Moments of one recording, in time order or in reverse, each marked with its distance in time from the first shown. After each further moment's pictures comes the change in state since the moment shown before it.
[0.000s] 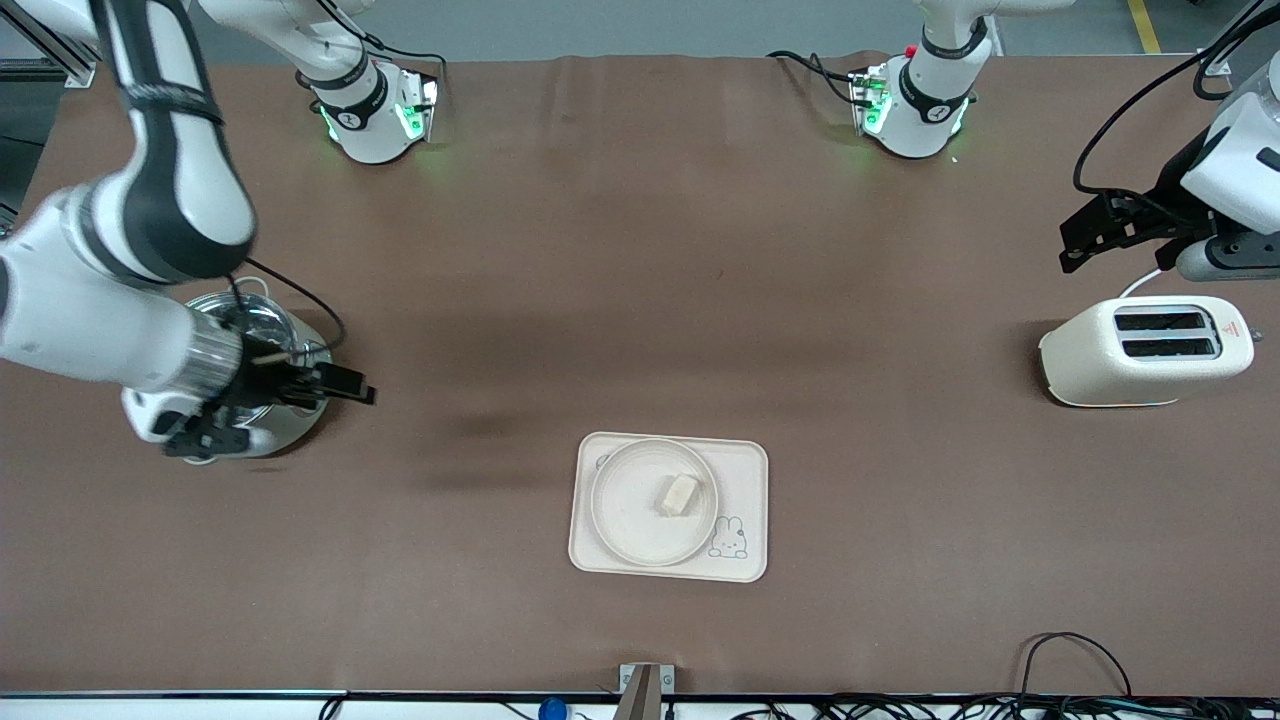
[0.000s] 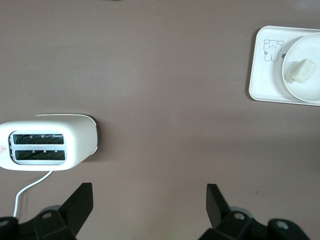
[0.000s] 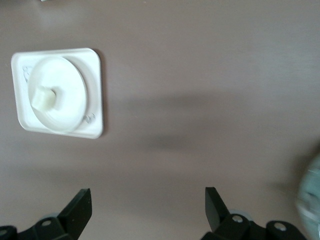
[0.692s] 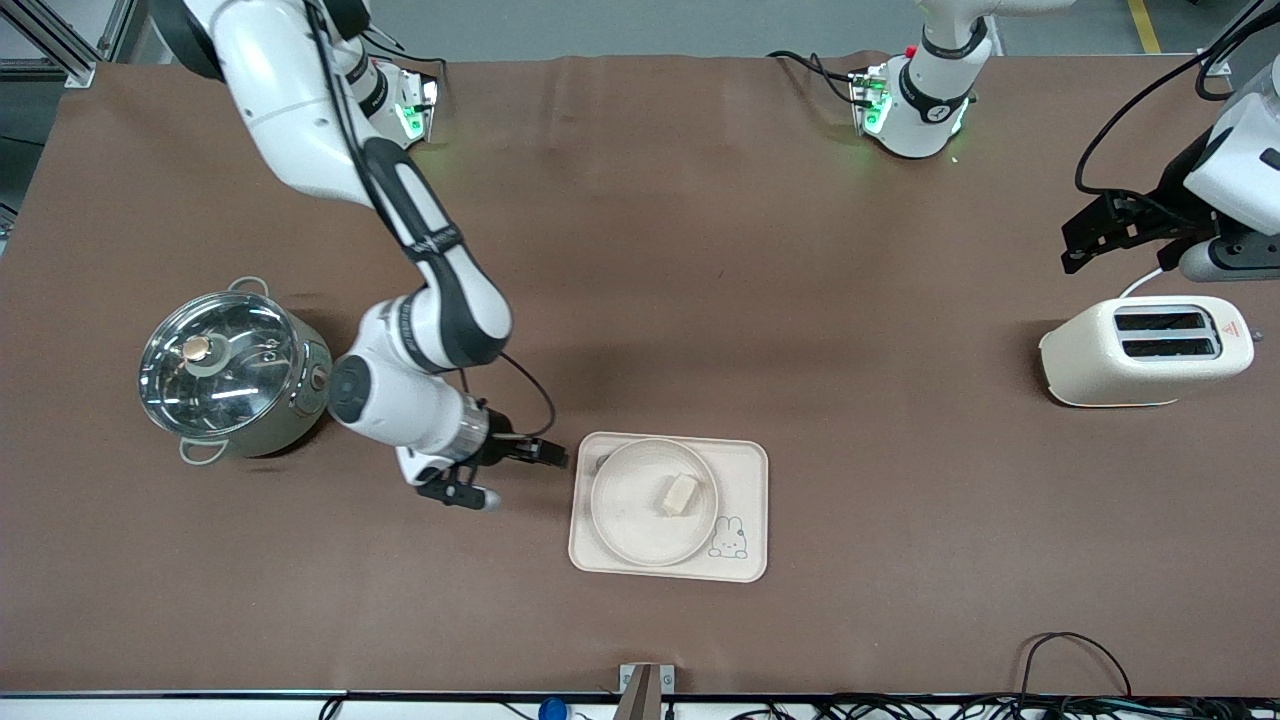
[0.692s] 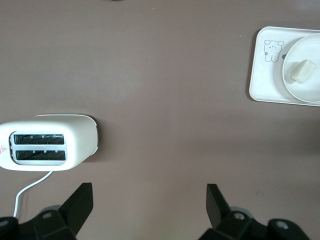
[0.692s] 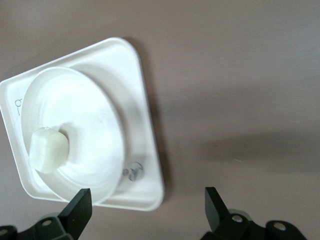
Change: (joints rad) left arm 0.001 0.001 0.000 0.002 0.000 0.000 0.001; right arm 0.277 0.447 0.003 0.224 0.169 0.378 0.244
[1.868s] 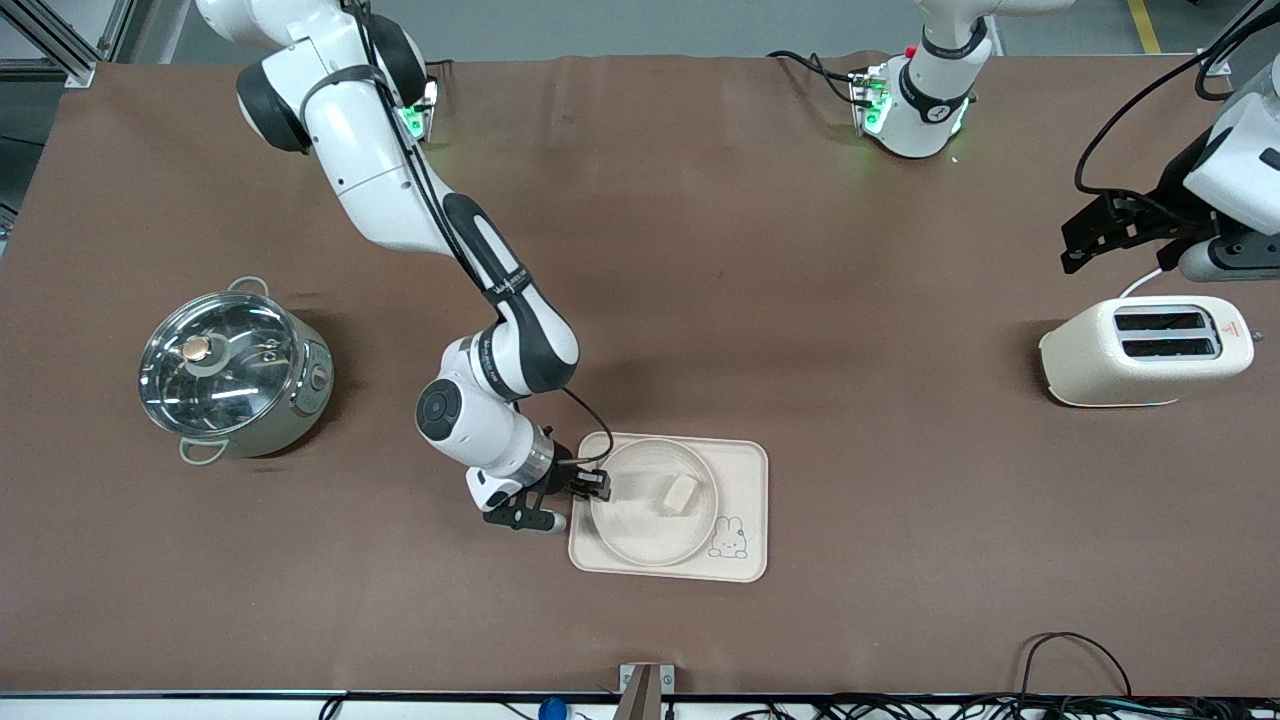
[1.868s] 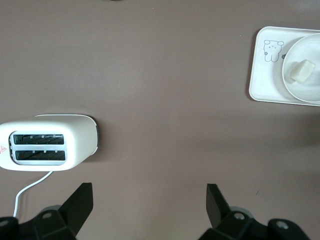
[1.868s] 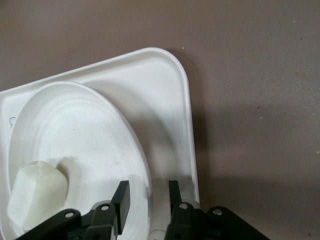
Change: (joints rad) left arm 0.000 0.000 0.000 0.000 -0.001 0.000 0.000; right arm 0.054 0.242 -0.004 0.240 0.000 0.131 -0.023
